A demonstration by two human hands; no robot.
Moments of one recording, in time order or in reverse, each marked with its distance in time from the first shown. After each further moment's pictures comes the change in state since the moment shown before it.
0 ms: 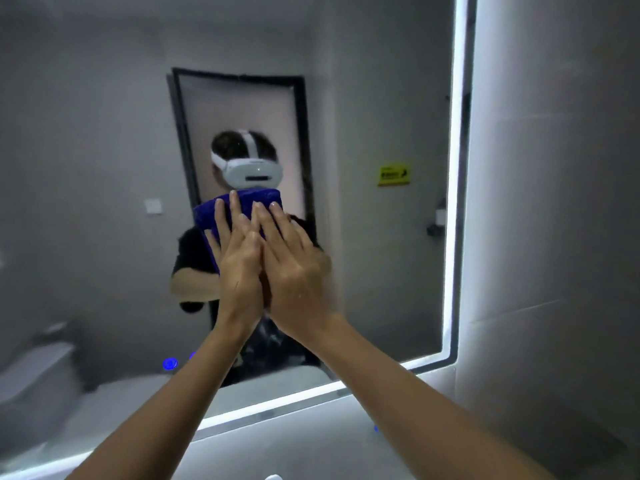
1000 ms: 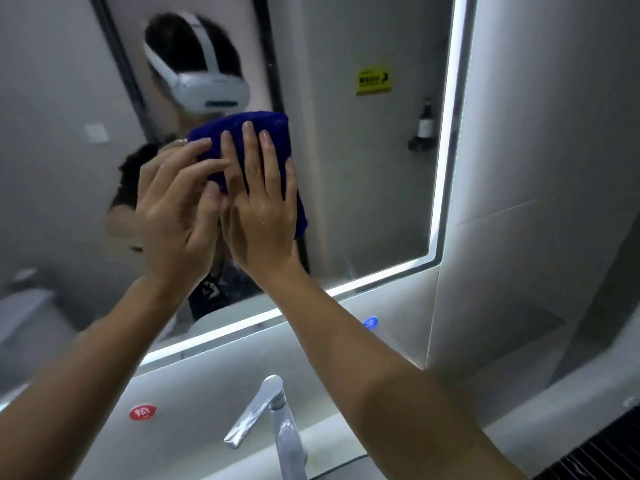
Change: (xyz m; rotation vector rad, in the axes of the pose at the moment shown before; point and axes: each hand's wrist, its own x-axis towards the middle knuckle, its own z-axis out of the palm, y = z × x) left_hand -0.037 -0.022 -0.045 0.359 0.000 0.463; right_hand -0.048 -0.014 0.053 -0.455 0.040 0.284
